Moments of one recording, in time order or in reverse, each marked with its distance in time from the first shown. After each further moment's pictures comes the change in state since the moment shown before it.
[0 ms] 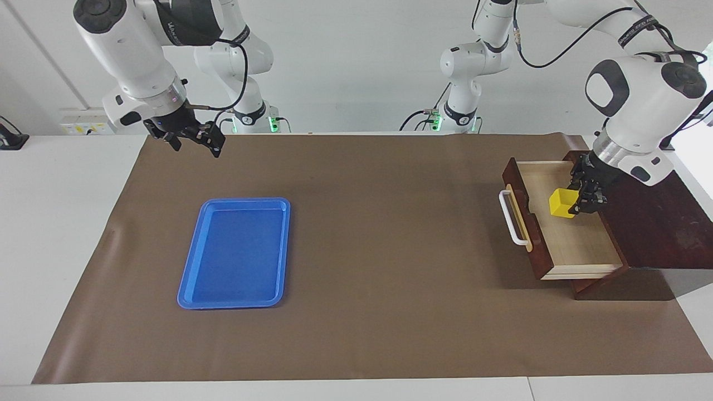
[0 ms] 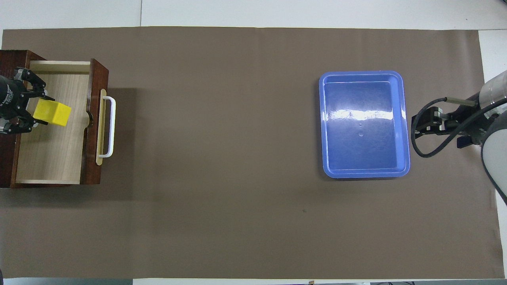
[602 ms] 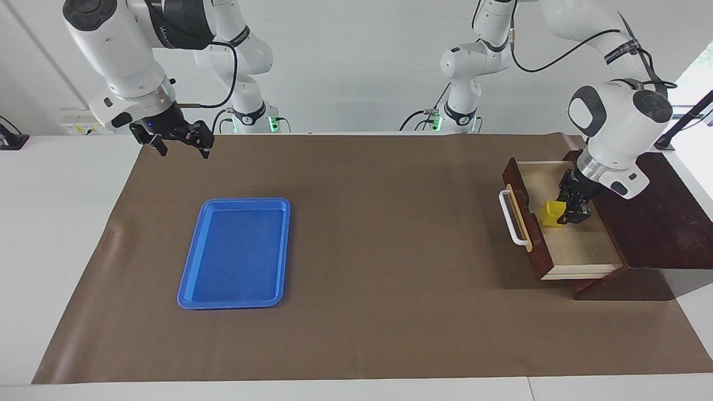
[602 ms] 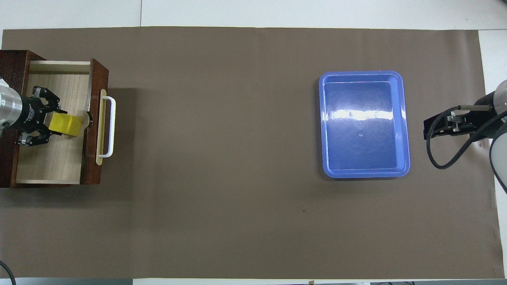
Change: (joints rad) left arm 0.021 -0.027 -0.007 -0.183 -0.004 0.173 -0.044; right arm -0.021 0.001 0.004 -0.009 -0.030 0.045 -0.121
